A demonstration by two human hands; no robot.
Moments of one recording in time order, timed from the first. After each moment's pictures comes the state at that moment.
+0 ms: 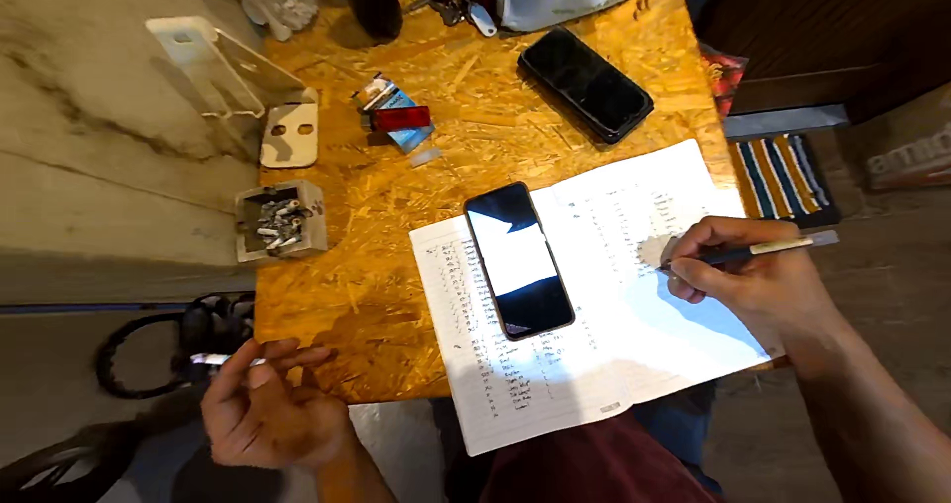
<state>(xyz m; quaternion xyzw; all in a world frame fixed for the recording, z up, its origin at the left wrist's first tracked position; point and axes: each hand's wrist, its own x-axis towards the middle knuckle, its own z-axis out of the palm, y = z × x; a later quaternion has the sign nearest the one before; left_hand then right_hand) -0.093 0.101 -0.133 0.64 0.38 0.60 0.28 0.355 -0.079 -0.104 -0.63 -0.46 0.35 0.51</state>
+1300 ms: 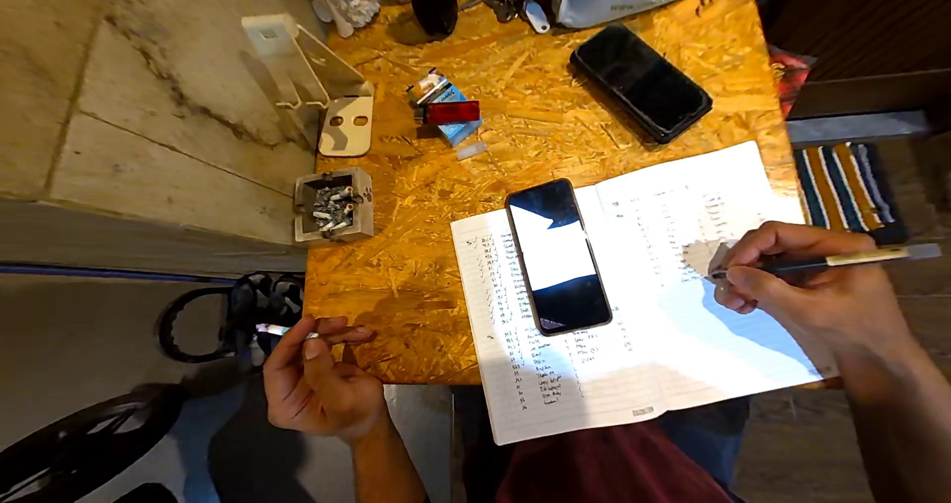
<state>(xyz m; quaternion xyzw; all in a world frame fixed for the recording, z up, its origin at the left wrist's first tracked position) -0.088 0.101 -0.133 0.64 0.35 0.62 0.28 0.356 -0.079 -0.104 -0.60 -0.47 0.36 0.53</state>
